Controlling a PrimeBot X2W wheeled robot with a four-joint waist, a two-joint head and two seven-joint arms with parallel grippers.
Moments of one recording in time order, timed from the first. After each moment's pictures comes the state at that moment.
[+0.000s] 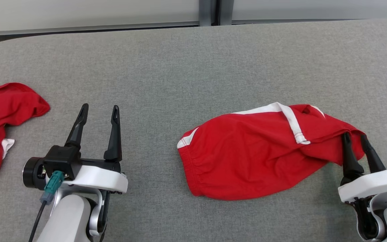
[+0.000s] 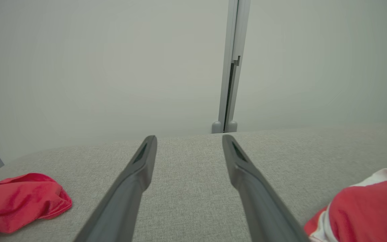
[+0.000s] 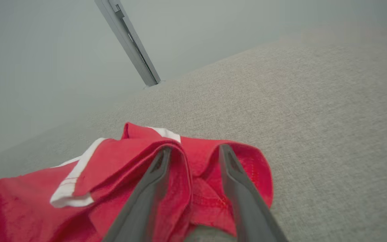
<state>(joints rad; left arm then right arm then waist) -0.28 0.17 -0.27 0.19 -0.30 0.12 -0.26 -0.23 -0.19 0.03 0.39 0.52 0.13 -0.08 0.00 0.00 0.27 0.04</state>
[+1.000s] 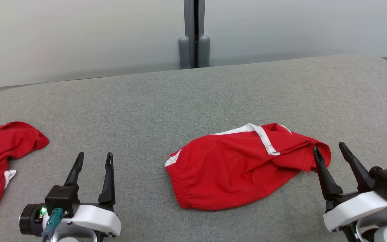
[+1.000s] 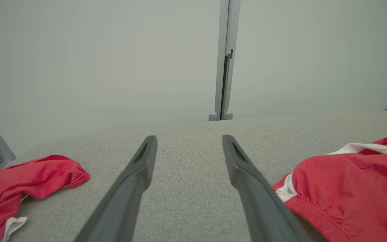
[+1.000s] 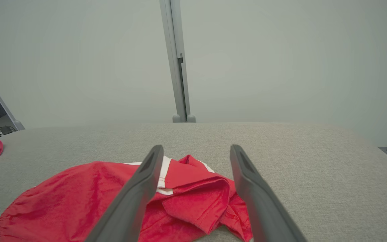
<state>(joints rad) -0.07 0.21 -0.26 0.16 -0.31 0.17 -0.22 -0.06 -0.22 0.13 0.08 0.31 0.13 -0.02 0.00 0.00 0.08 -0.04</state>
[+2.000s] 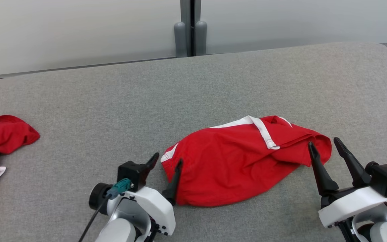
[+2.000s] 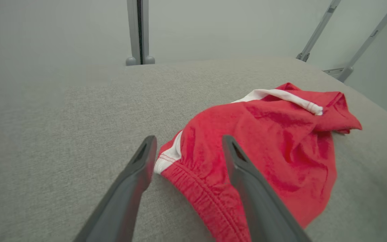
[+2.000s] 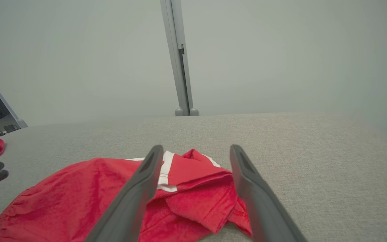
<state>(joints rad) -0.23 0.09 -0.46 0.28 -0.39 0.03 0.00 -0.07 -0.21 0.15 0.06 0.32 0.13 -0.01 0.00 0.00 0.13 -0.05</state>
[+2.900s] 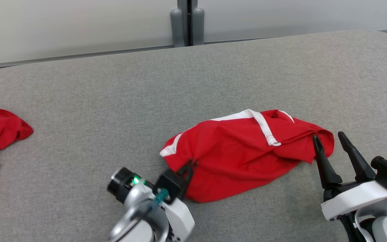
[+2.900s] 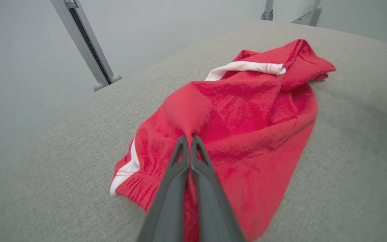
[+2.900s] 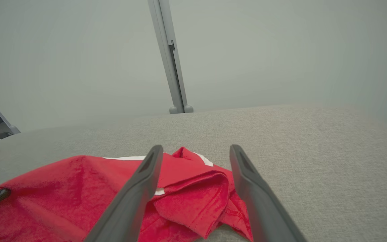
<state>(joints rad) -0.34 0.14 -0.66 0.31 -0.21 0.05 -0.03 -0.11 -0.21 0.14 0.09 0.36 0.13 -0.03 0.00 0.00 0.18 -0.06</state>
